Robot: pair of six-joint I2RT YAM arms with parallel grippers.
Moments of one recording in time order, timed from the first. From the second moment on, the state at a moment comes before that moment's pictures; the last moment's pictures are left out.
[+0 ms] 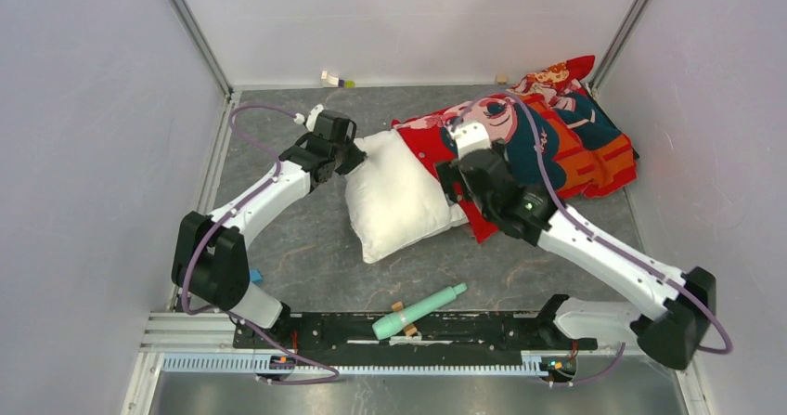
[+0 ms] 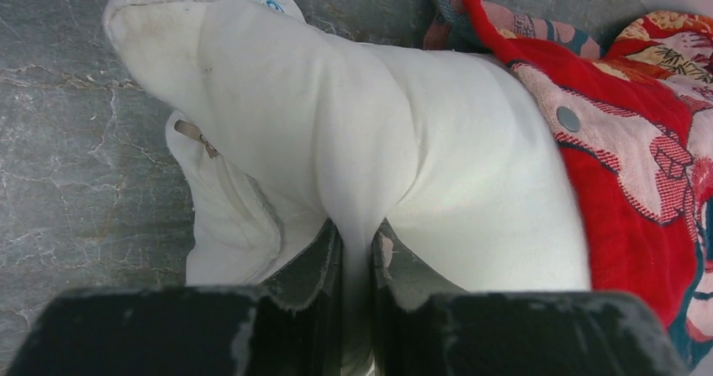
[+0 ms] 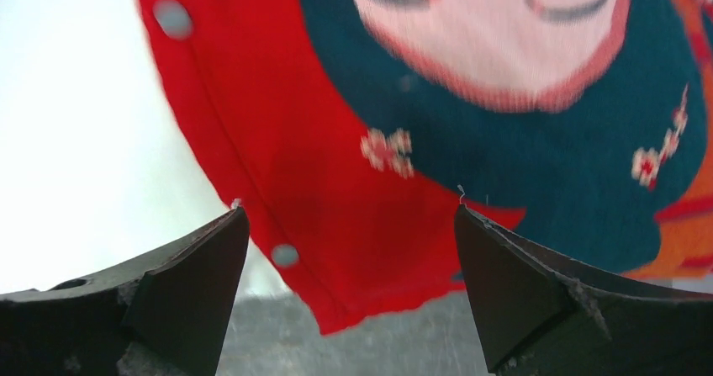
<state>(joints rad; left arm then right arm) -0.44 1.53 1.15 -0.35 -0.17 -0.96 0.82 1.24 1.14 -0.49 0.57 0.10</state>
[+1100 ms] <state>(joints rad) -0.61 1.27 0.84 -0.34 0.02 -0.80 0.83 1.22 0.92 -0.46 0.63 0.15</state>
